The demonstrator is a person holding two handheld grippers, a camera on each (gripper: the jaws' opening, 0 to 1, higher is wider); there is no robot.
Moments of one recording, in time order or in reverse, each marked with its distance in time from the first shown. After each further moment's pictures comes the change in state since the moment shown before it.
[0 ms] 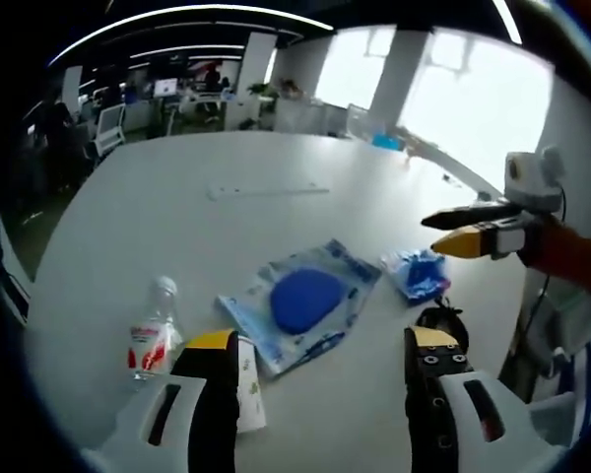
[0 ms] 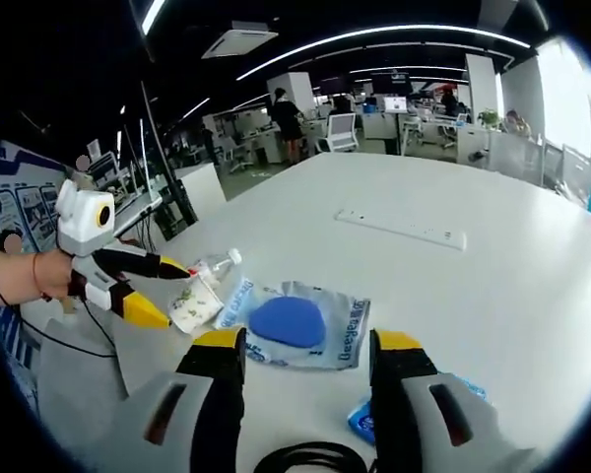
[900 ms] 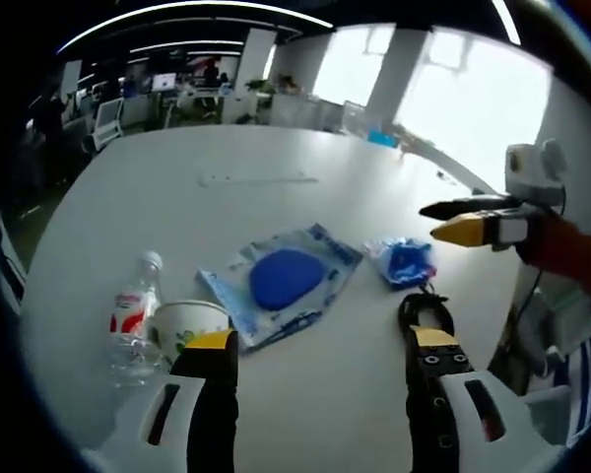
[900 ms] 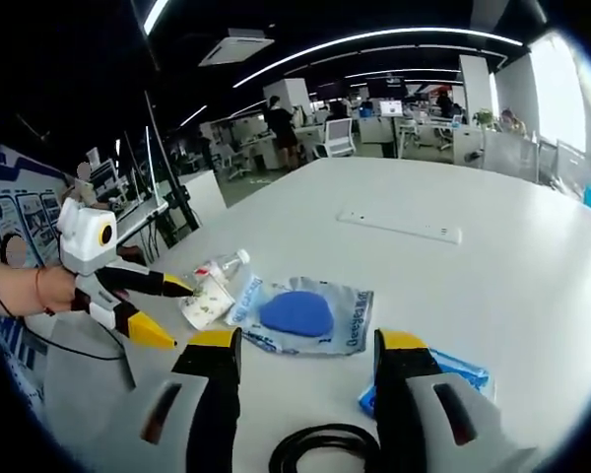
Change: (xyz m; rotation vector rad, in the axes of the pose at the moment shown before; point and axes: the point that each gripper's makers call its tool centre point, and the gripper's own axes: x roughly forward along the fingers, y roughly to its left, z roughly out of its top) left arm -0.008 -0.023 -0.024 -0.013 0.011 -0.017; right arm -0.027 0.015 -0.013 0.025 -0.031 -0.006
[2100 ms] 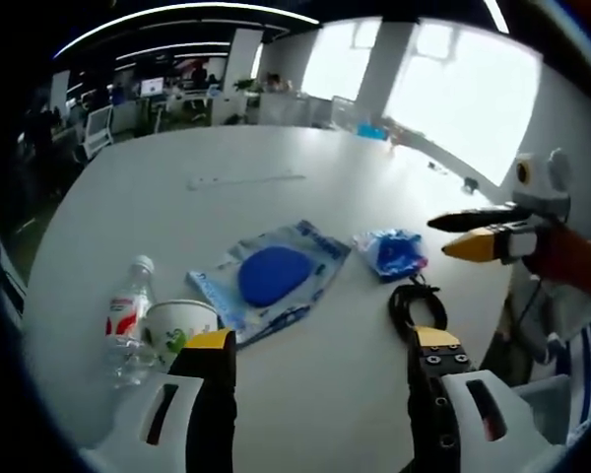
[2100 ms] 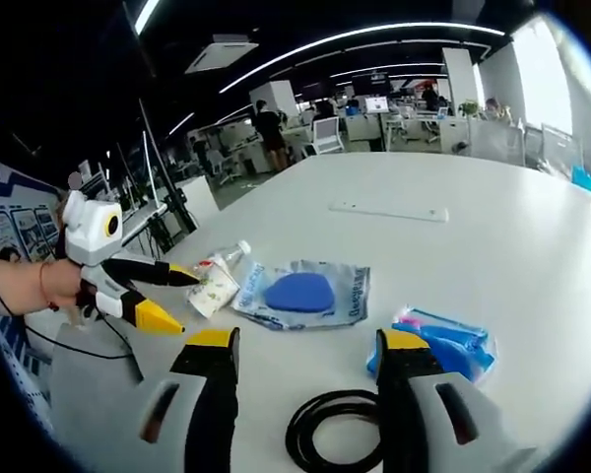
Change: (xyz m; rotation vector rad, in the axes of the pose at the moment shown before) left arm -0.006 -0.014 -0.008 0.045 0.021 -0.020; right arm -0.027 0.010 -0.026 0.061 -0.013 -0.030
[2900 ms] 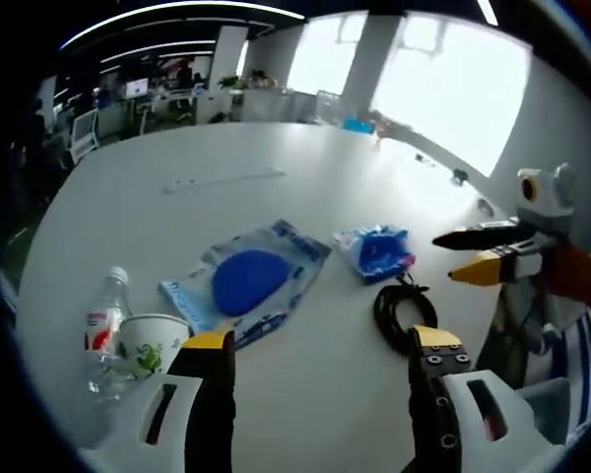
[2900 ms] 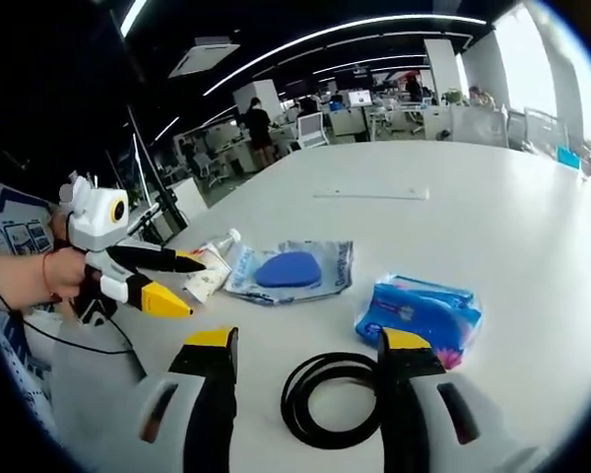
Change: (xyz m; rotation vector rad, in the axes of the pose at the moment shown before) left arm 0.023 -0.021 0.007 0.036 0.021 -0.045; right arm -0.021 -0.015 -0.030 0.062 0.013 -0.044
